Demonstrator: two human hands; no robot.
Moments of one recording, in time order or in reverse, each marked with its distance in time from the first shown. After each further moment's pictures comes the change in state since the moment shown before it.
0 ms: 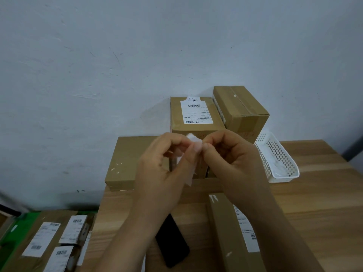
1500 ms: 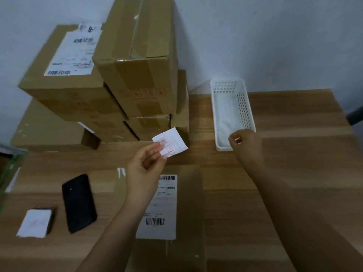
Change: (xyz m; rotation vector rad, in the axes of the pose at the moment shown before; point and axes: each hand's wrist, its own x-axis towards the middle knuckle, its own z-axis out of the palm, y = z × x) left_hand -0.055 -0.080 0.327 -0.066 0.073 -0.781; right_hand 0.024 0.377 -0.331 -0.706 -0.045 0.493
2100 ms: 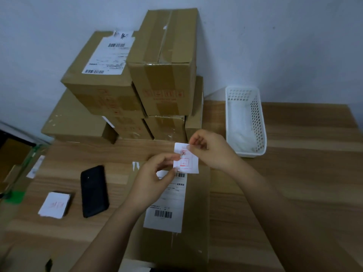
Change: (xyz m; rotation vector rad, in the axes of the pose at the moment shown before) left_hand -0.017 -0.004 -0.032 0.320 -0.245 0.200; right_hand -0.037 -0.120 0.000 0.204 -0.551 -0.296
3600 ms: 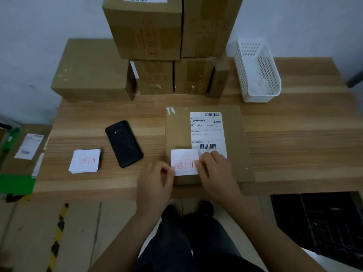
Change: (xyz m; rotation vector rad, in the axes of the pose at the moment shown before) left_hand -0.170 -0.131 -0.072 0.264 0.139 -0.040; right_hand -0.157 -0.035 0.239 -0.388 0.362 0.083
